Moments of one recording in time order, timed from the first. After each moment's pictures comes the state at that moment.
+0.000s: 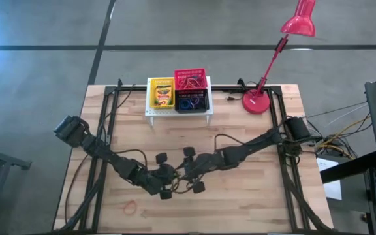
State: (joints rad) left arm -0.54 1.68 0.79 0.14 -0.61 -0.35; right arm 0.27 1.93 1.14 0.31 0.08 -0.08
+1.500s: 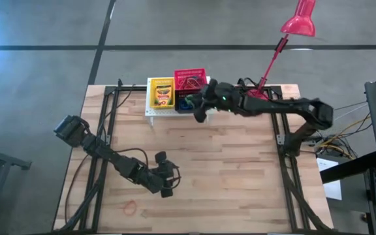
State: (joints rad) left arm -0.52 1.68 0.78 0.12 -0.59 -0.44; right arm -0.30 1.58 1.12 0.16 0.10 0.08
